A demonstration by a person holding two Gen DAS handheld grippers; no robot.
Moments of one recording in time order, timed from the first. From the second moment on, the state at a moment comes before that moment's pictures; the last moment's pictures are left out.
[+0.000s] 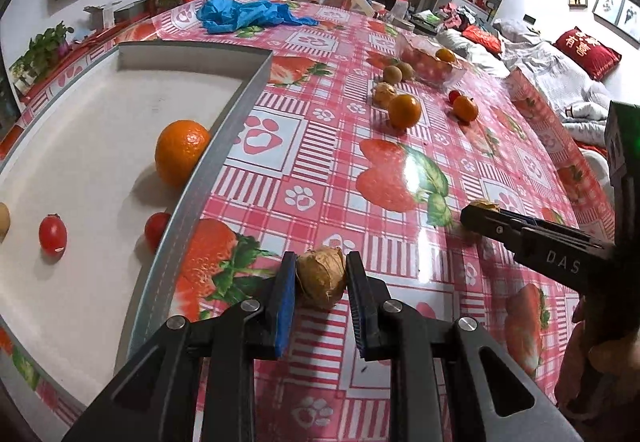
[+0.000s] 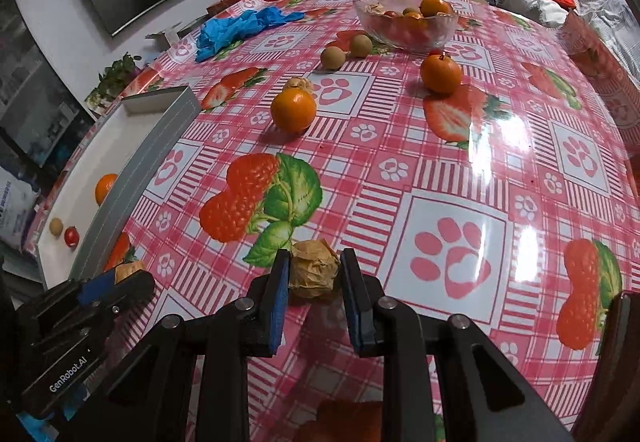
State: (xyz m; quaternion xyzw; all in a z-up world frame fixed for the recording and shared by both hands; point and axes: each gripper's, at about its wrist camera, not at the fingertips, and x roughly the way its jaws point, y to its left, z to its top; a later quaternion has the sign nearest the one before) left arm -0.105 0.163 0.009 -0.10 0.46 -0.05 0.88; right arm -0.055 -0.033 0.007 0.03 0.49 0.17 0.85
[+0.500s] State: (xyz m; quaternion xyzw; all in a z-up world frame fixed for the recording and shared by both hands) left arm -0.096 0.207 0.059 -0.10 0.42 -0.01 0.90; right arm -0.044 -0.005 0.036 0.03 0.49 0.21 0.85
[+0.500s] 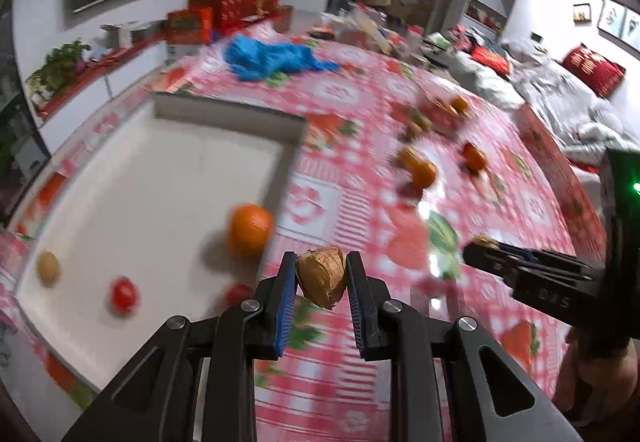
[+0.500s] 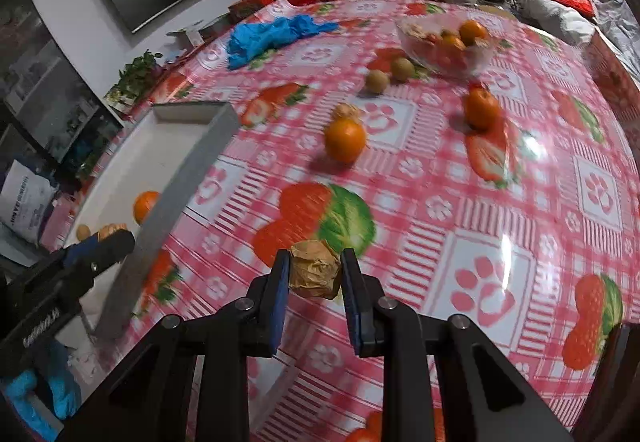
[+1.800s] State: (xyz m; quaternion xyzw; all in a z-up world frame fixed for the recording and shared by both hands) left arm -0.099 0.313 0.022 -0.12 0.45 0.12 0.88; right arm -0.036 0.191 0.046 -0.02 0.51 0.35 0.79
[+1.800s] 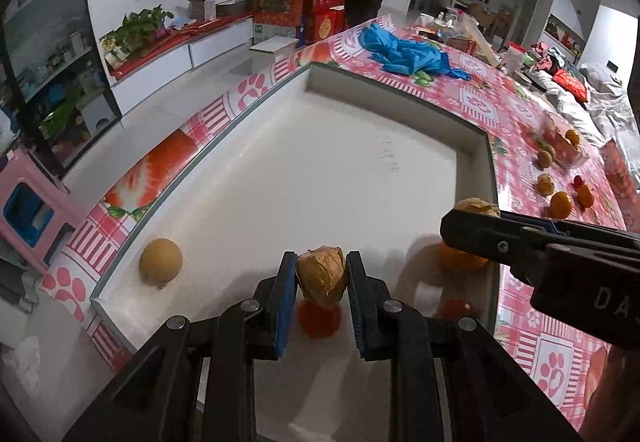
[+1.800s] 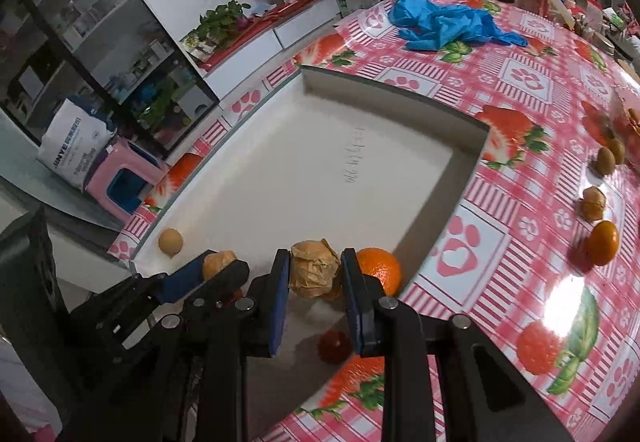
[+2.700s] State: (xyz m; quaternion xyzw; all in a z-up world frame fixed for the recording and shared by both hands) left arm -0.094 0.246 0.063 -0.10 0.44 0.07 0.89; right arm -0.015 0.064 0.060 0.10 0.51 0.27 0.81
